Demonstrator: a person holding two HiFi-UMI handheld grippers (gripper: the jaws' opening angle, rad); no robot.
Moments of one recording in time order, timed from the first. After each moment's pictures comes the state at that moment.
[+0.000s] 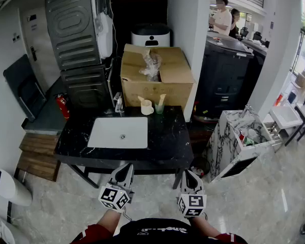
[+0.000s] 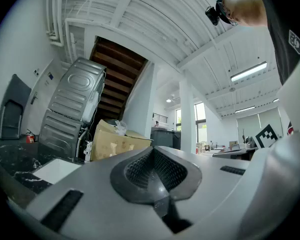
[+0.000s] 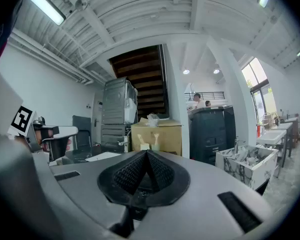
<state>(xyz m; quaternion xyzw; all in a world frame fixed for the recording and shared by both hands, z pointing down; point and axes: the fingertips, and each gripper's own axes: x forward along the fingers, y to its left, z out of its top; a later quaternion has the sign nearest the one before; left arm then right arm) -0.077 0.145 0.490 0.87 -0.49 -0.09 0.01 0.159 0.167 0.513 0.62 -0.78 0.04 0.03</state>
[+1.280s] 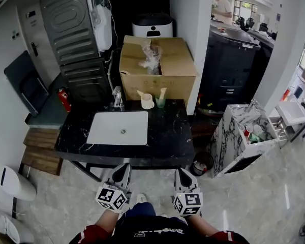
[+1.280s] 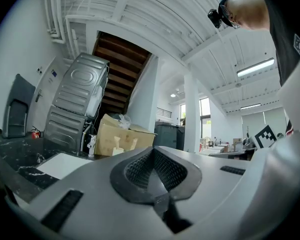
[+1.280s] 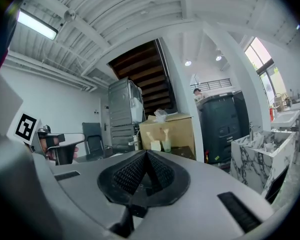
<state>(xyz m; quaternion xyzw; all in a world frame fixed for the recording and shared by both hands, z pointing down) -0.069 0.134 0.504 0.86 -0.51 -0.06 0.04 0.145 0.142 0.530 0.57 -0.82 0.08 0.01</state>
